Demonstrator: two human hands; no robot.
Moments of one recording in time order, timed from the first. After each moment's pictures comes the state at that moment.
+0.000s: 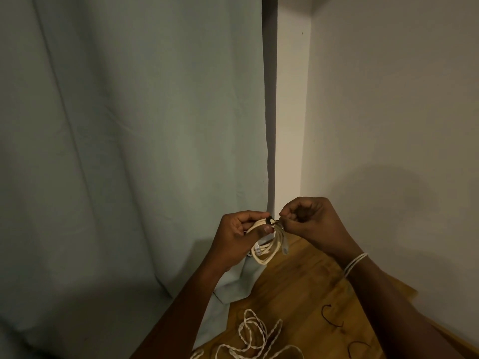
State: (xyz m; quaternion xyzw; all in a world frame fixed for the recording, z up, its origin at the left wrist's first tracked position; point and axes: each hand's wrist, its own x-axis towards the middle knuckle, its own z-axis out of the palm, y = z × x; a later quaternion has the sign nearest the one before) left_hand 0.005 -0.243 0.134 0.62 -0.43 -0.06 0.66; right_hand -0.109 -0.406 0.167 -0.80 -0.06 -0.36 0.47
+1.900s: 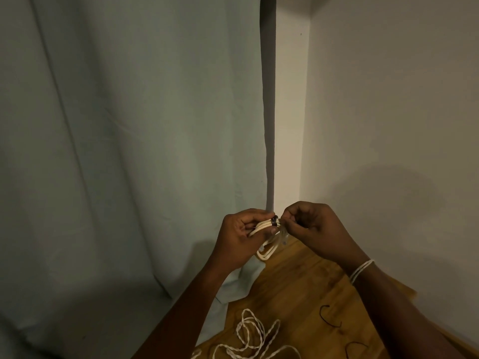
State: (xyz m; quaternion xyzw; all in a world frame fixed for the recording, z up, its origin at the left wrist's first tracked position) left_hand -0.012 -0.249 0.140 0.60 -0.49 0.03 0.63; right_hand -0.125 -0.412 0.165 -0.86 -0.05 -0.34 0.38
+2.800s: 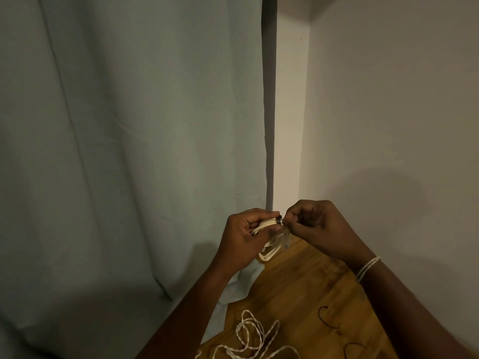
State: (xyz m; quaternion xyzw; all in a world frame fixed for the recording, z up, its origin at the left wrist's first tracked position) left_hand -0.021 -0.249 0.145 0.60 -0.49 0.05 0.63; right_hand -0.132 -0.412 0.176 -0.86 -0.07 -0.34 0.39
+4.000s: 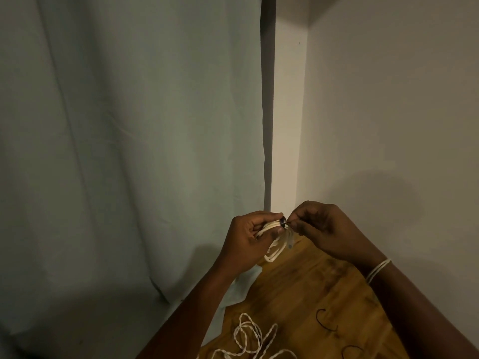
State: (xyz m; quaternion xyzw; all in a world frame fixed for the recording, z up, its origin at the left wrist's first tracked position) left_hand -0.024 -0.254 0.146 0.62 -0.49 0.05 0.61; right_hand -0.140 -0.424 0.178 -0.88 -0.08 -0.32 0.34
